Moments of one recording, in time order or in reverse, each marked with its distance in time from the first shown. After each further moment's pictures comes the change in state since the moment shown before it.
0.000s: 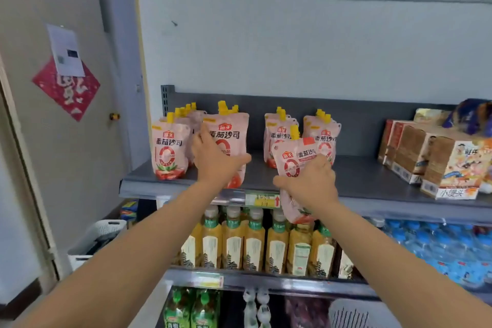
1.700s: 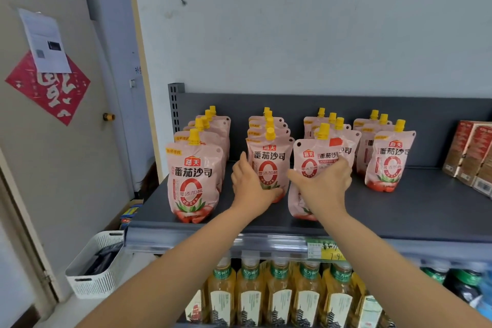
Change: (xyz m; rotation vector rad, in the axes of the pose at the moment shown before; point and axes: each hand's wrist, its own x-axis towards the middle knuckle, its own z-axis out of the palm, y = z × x) left_hand 0.105 -0.115 0.063 -0.008 -0.396 -0.040; right_hand 0.110 -0.069 0.142 0.360 0.234 0.103
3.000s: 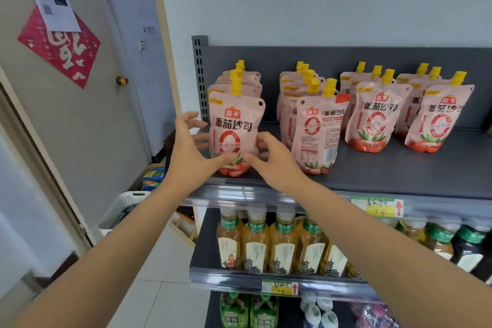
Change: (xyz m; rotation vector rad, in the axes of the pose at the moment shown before) left_hand -0.042 -0.082 -0.156 -0.155 0.119 0.178; right_hand -0.071 -0.023 0.107 0.191 -0.707 -0.293
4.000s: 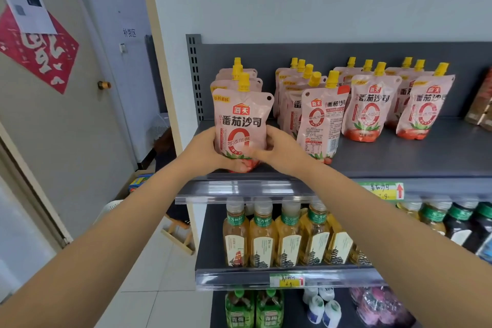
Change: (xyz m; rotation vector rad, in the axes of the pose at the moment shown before) left_hand 0.030 -0.016 -0.004 0.067 -0.481 -0.121; right_hand 0.012 0.000 -0.002 -0.059 -0.055 0.093
